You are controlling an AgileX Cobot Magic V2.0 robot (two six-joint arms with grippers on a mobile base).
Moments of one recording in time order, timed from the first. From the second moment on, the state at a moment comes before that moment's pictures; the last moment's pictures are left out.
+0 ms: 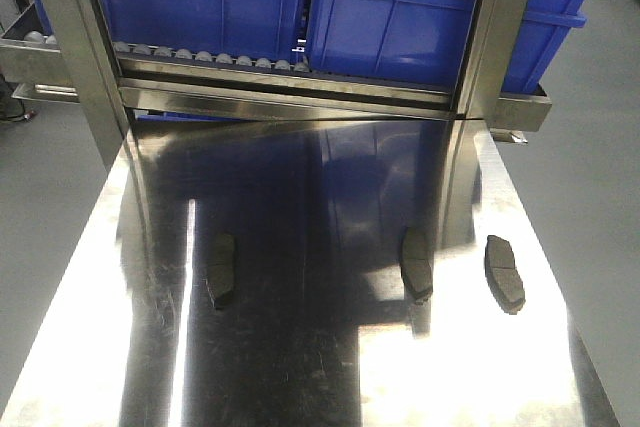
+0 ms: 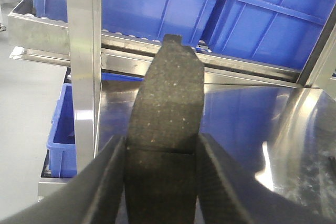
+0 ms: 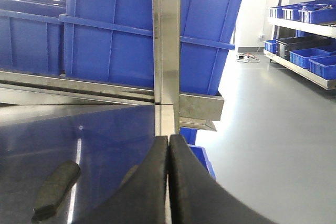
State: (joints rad) left arm -0.14 0.49 -0.42 -0.09 0.24 -0.12; right arm -0.01 -0.02 0.02 0.06 0.07 -0.08
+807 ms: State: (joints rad) left arm -0.14 0.49 -0.42 -0.09 0.24 -0.12; right arm -0.01 0.70 -0.45 0.11 0.38 -0.11
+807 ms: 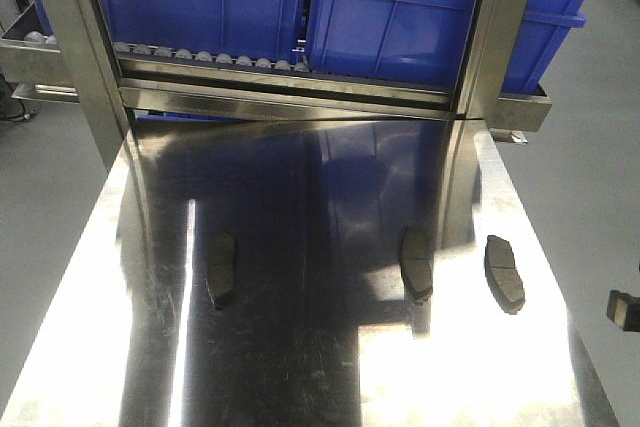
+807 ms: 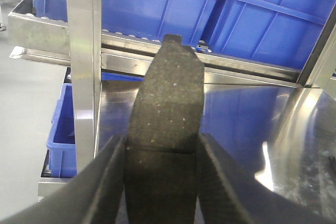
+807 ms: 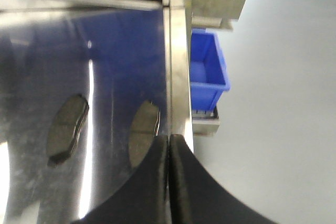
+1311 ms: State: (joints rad) left arm -0.14 0.49 -0.42 -0.09 0.24 -0.12; right arm -0.01 0.82 -0.51 0.11 0.48 -0.11
